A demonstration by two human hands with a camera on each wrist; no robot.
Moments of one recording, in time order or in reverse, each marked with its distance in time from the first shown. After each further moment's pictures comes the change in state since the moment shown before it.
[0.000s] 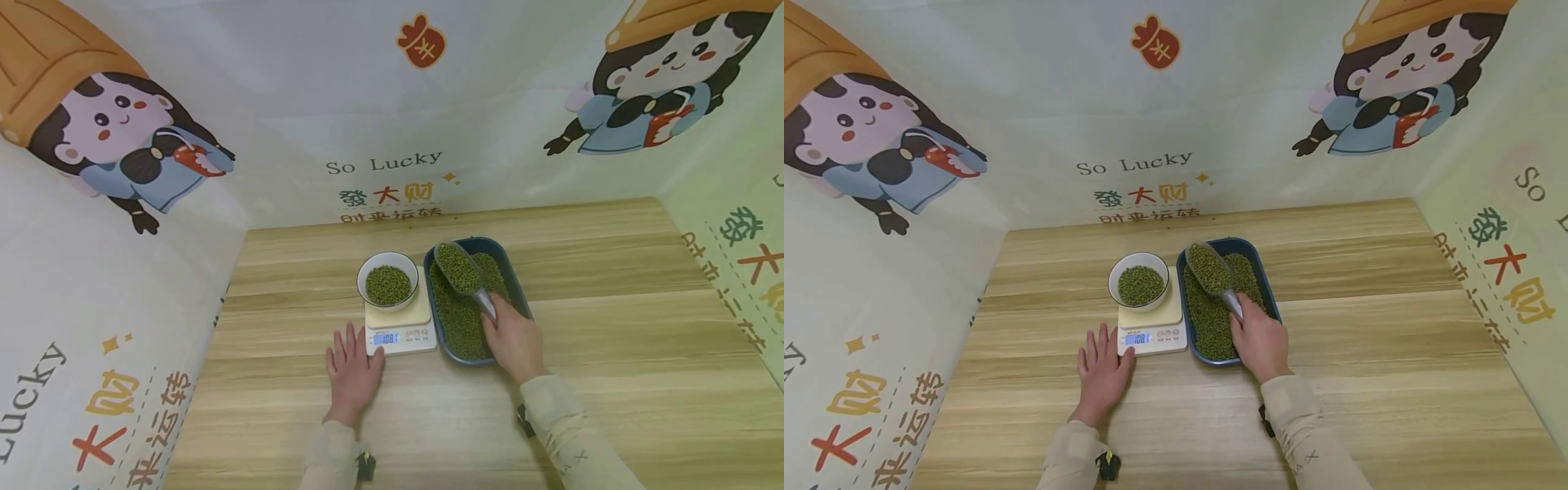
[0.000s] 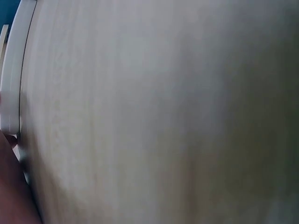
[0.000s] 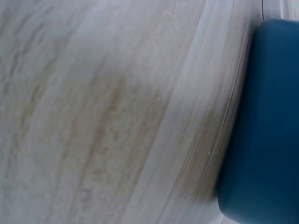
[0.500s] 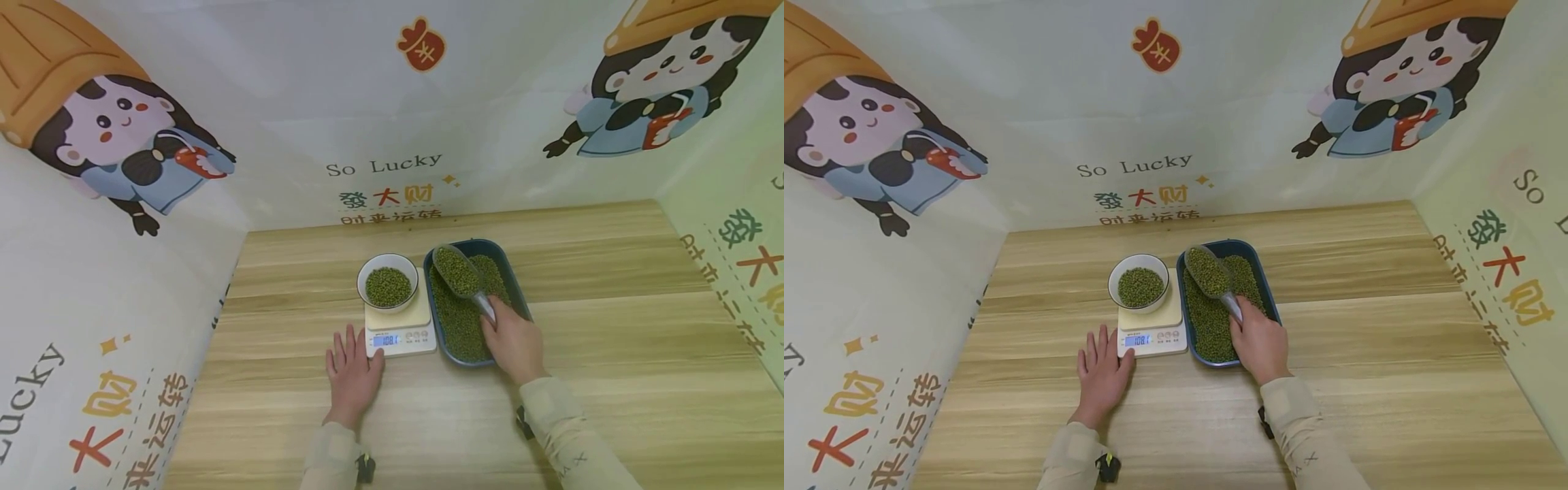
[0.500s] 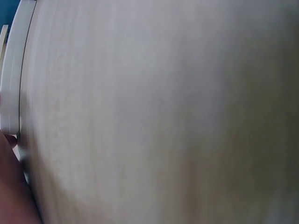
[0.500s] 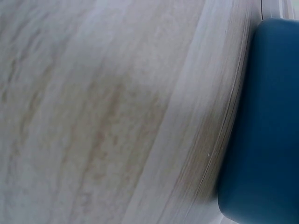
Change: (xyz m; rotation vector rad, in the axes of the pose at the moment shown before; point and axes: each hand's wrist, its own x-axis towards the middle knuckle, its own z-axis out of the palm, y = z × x) left_hand 0.001 -0.001 0.002 0.003 0.009 0.000; right_hand 0.000 -0.001 -0.001 -0.013 0.011 -0.010
